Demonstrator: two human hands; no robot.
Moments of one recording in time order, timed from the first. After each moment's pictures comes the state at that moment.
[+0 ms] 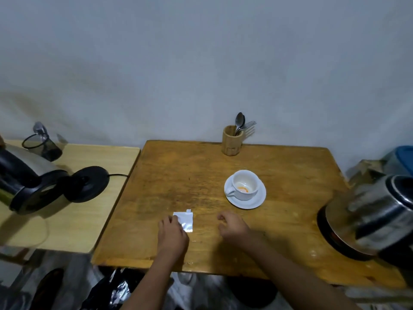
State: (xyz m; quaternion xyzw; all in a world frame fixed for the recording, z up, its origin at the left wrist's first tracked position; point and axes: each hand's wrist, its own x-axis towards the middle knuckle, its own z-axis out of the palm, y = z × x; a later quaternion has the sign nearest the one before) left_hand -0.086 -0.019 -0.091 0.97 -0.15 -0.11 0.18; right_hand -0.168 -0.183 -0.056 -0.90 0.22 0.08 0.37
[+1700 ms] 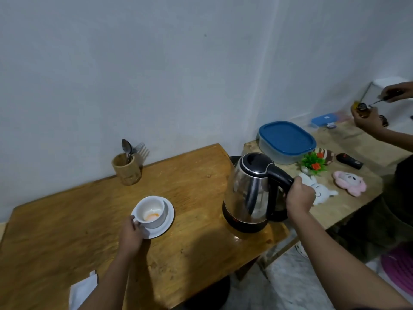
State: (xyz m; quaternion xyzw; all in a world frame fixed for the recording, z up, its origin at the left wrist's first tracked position) left_hand -0.075 -0.196 -0.077 0.86 -0.20 -0.22 0.42; right_hand -0.396 -0.410 0.061 -0.44 0.70 -0.45 0.34
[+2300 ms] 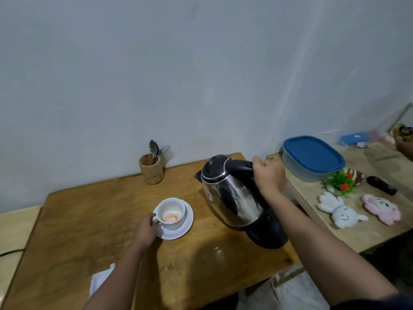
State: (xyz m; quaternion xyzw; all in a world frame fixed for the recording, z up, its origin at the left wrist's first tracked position) left_hand -0.051 -0.189 -0.065 0.85 -0.26 -0.26 0.39; right_hand -0.270 -0.400 0.109 -0.69 0.58 -0.35 0.25
